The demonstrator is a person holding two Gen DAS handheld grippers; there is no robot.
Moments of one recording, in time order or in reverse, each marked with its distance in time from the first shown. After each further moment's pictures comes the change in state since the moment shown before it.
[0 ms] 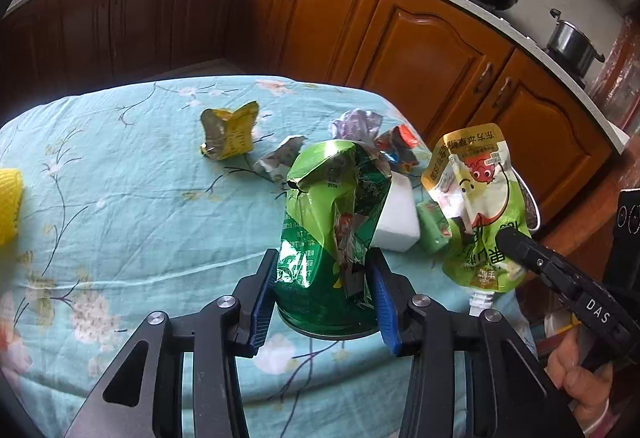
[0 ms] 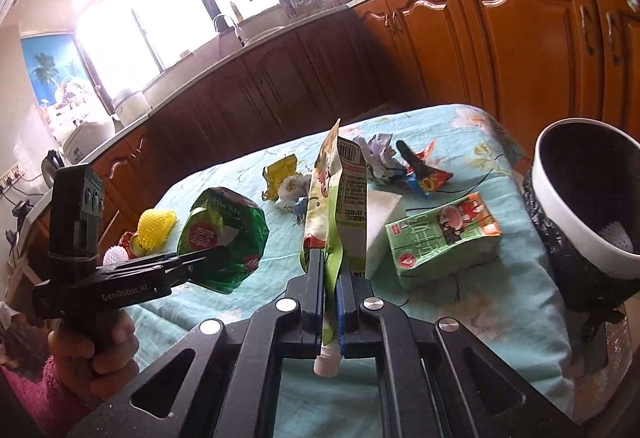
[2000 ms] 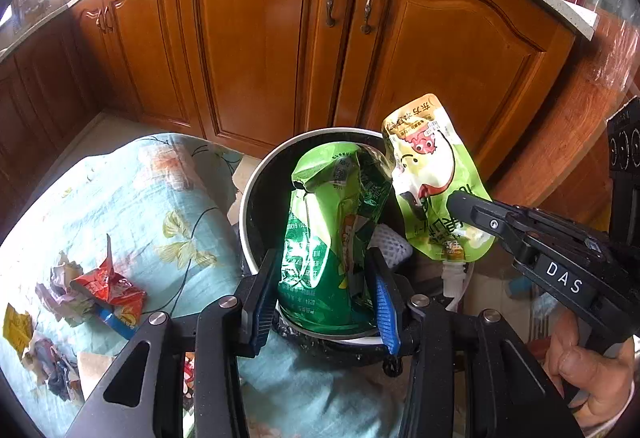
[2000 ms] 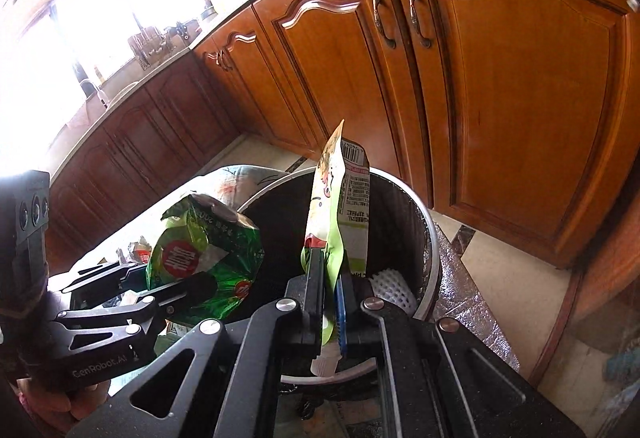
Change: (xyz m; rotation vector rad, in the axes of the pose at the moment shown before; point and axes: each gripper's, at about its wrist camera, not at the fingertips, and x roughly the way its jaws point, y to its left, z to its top) left arm 0.199 -0.241 0.088 0.399 0.162 -0.102; right arm -0.060 -0.213 0.061 0.242 -0.013 -0.368
